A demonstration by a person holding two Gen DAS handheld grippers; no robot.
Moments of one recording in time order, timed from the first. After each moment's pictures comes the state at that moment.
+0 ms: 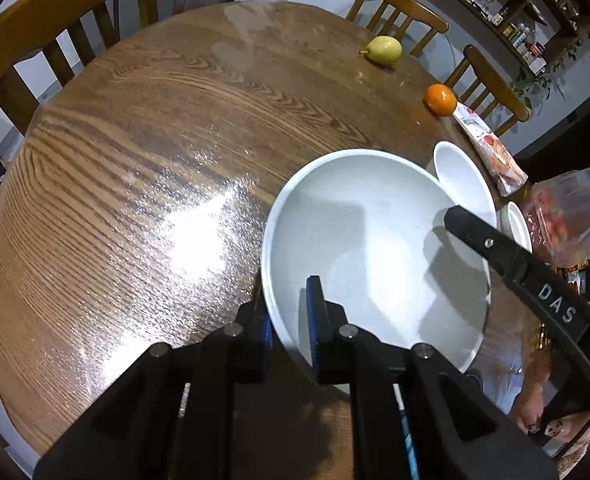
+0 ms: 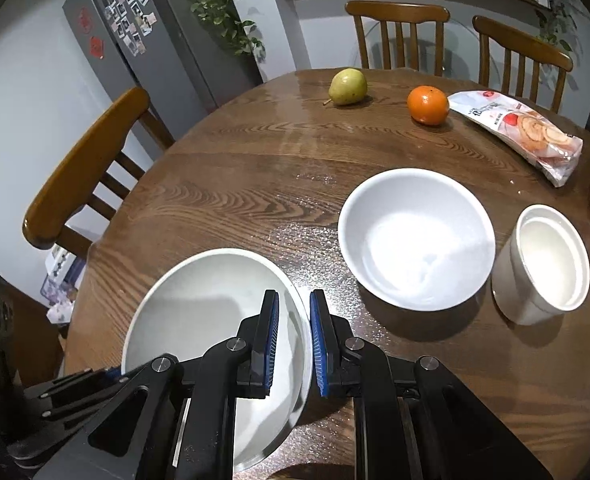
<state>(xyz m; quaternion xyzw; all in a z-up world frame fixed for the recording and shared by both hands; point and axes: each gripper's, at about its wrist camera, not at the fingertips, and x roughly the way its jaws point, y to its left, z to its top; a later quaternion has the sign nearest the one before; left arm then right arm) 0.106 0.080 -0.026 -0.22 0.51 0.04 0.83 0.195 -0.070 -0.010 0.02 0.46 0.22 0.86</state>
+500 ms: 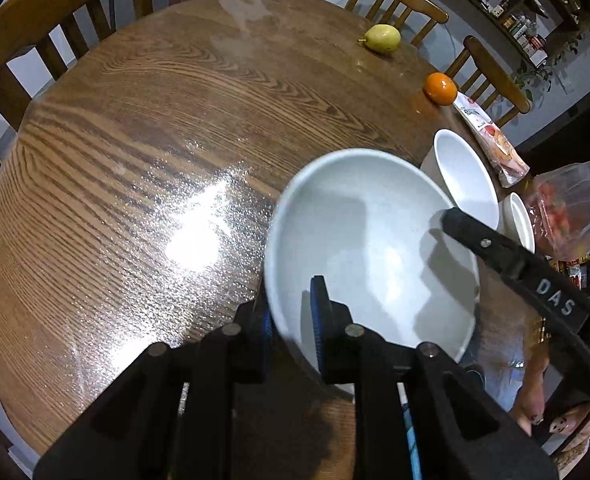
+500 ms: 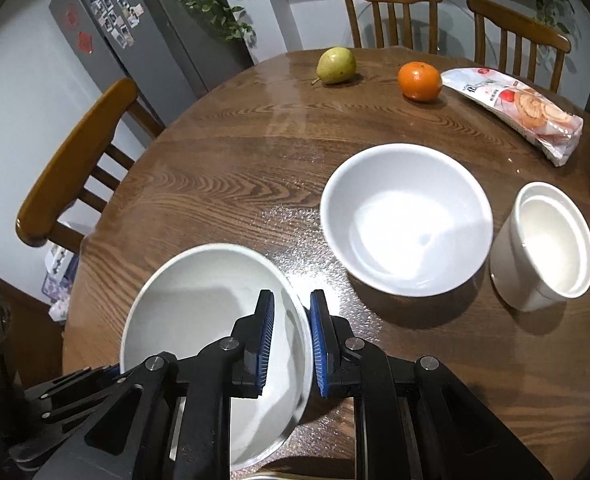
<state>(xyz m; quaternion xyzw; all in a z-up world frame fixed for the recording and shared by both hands) 0.110 0.077 -0.028 -0.22 0.52 0.03 0.82 0.202 -0.081 -0.018 0.04 0.49 0.22 0.84</state>
